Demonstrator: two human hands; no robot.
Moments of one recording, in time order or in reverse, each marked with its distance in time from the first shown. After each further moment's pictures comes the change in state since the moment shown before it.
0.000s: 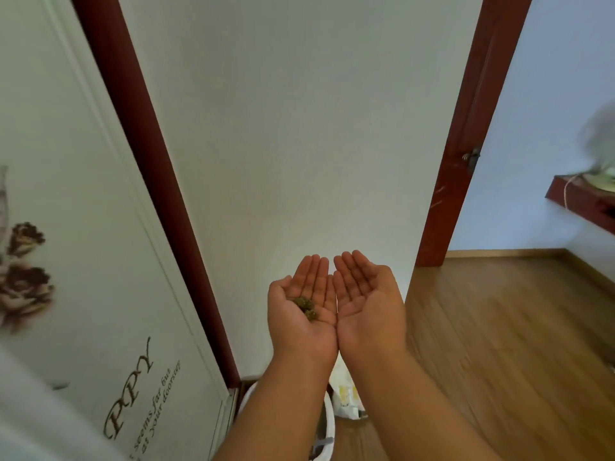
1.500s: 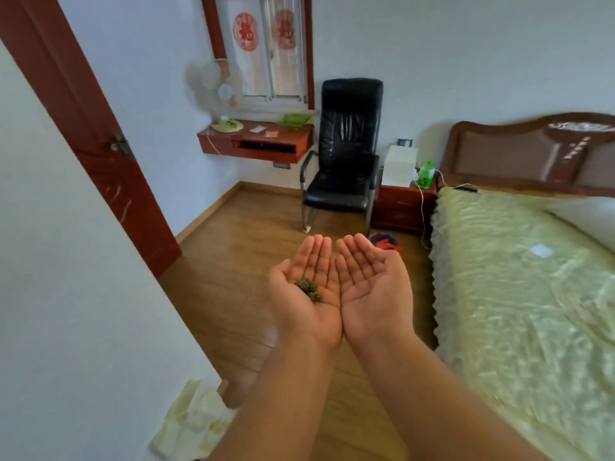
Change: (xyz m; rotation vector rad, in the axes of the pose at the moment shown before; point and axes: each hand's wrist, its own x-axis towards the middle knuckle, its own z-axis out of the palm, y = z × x) left_hand -0.033 -0.205 0.045 0.456 -0.330 -1.103; right_hand -0.062 -0.136 -0.100 0.389 0.688 -0.927
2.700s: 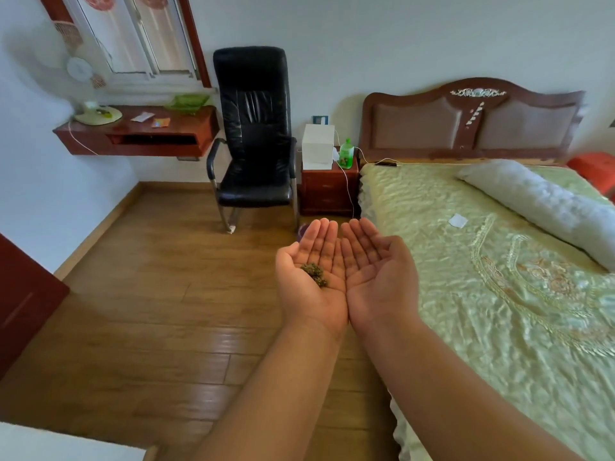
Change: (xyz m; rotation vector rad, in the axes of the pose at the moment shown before) left_hand 0.192 -0.169 0.116 0.109 -0.031 -0.236; right_hand 0.222 -0.151 -0.029 0.151 0.151 -0.230
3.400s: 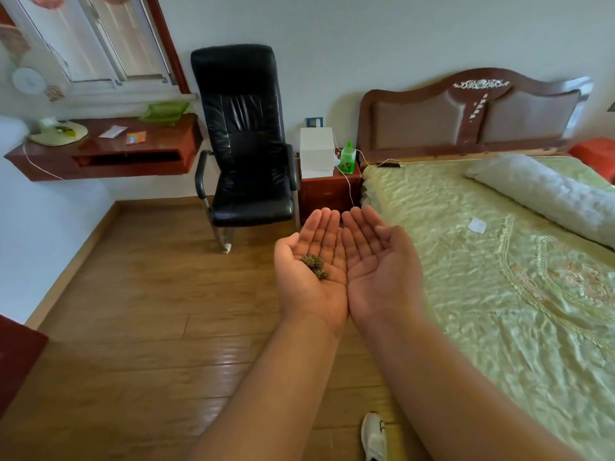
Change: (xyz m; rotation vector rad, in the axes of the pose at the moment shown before) left_hand 0.200 0.127 0.047 0.054 -0.077 -0.088; right_hand 0.159 0.101 0.139 0.048 -0.016 -0.120
